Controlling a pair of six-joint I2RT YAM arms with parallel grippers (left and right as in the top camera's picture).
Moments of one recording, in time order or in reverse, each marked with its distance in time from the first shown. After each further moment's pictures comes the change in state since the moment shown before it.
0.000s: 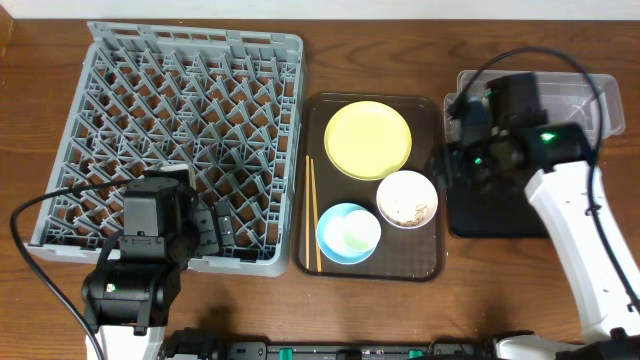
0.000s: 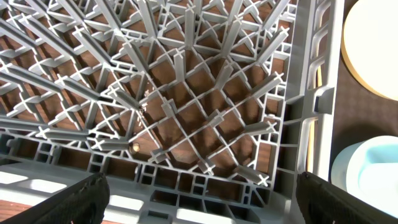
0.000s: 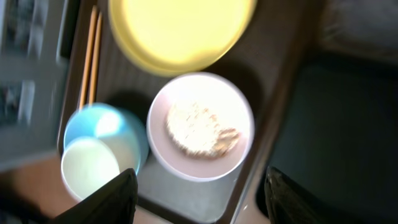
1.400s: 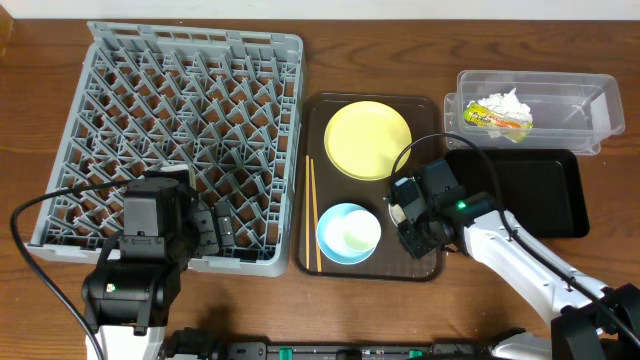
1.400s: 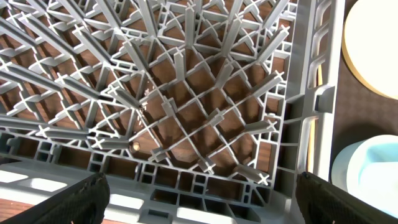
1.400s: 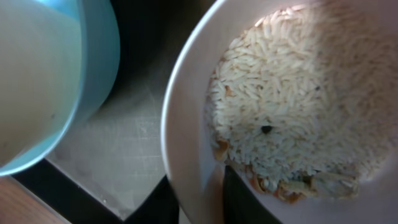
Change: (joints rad) left arm 0.000 0.000 0.000 -0.004 0.000 0.000; right arm 0.252 0.000 -0.555 0.443 0.110 -0.166
